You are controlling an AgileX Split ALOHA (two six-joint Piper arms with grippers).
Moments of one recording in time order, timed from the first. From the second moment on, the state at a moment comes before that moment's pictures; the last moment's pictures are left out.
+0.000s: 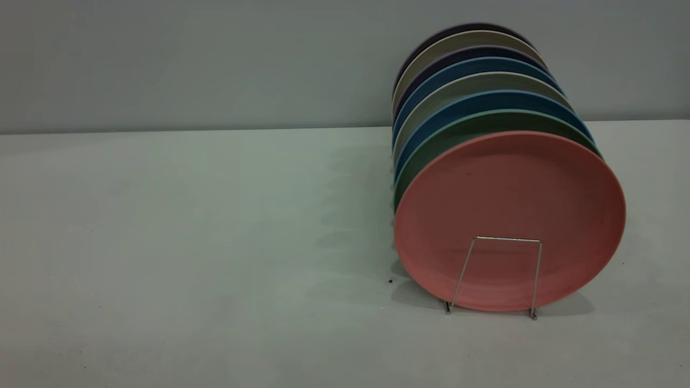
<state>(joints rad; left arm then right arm) -0.22 0.03 -0.60 -0.21 1.16 0.24 0.17 0.07 -0.60 0.20 1.24 -0.24</state>
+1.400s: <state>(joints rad) -0.22 0.02 -0.49 -0.07 1.13 0.16 0.17 -0.02 -0.50 0.23 1.20 -0.32</state>
